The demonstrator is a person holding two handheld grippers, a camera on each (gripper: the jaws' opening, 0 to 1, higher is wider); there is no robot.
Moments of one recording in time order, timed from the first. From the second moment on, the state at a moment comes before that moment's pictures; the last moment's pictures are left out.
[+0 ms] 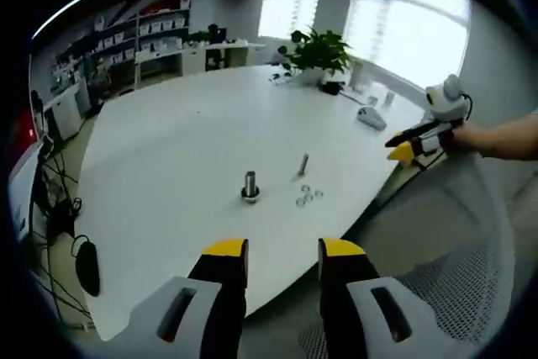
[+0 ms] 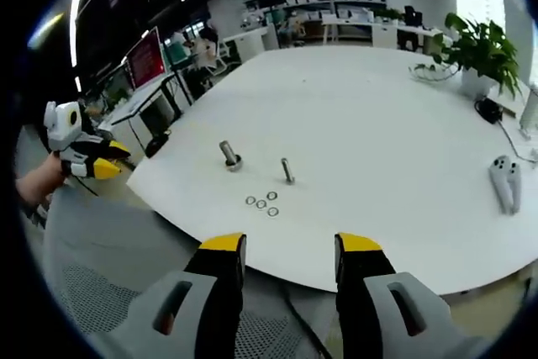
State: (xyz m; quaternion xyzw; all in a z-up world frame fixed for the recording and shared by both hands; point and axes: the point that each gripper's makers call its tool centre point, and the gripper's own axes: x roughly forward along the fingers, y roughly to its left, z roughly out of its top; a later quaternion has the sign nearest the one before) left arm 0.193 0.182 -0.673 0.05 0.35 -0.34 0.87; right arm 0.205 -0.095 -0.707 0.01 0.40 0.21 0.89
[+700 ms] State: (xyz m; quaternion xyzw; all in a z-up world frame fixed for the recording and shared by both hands) left arm 0.190 0.174 -0.672 0.06 0.32 -0.36 0.88; right arm 0.196 -0.107 -0.724 -0.04 0.45 0.19 0.87
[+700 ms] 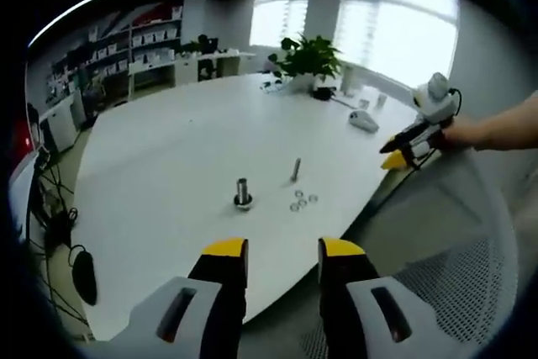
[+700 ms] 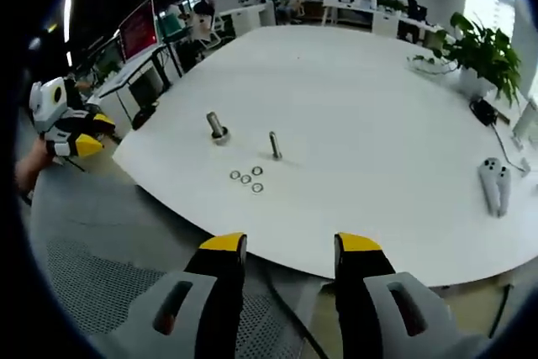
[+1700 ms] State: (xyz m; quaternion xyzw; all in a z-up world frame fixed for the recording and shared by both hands) left arm 0.196 0.184 -0.668 0.05 0.31 -0.34 0.89; right arm 0.194 -0.095 -0.723 -0.03 0.45 0.21 0.87
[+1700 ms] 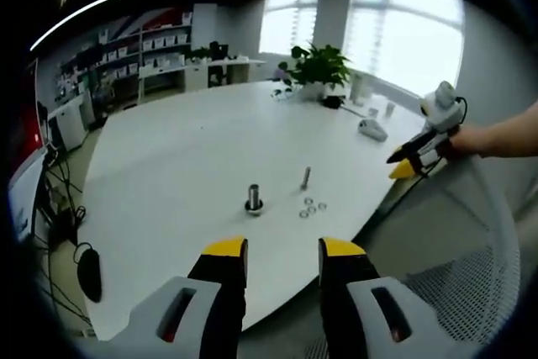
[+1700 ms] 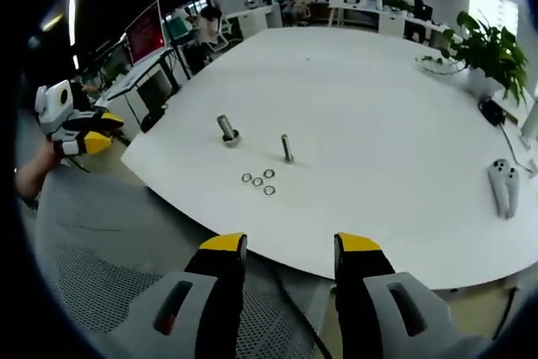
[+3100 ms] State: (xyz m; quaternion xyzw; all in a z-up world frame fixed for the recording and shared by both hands) left arm 0.193 0.184 -0.670 0.06 0.31 -0.34 0.88; right arm 0.233 -0.043 -0.711 -0.05 0.42 0.29 0.86
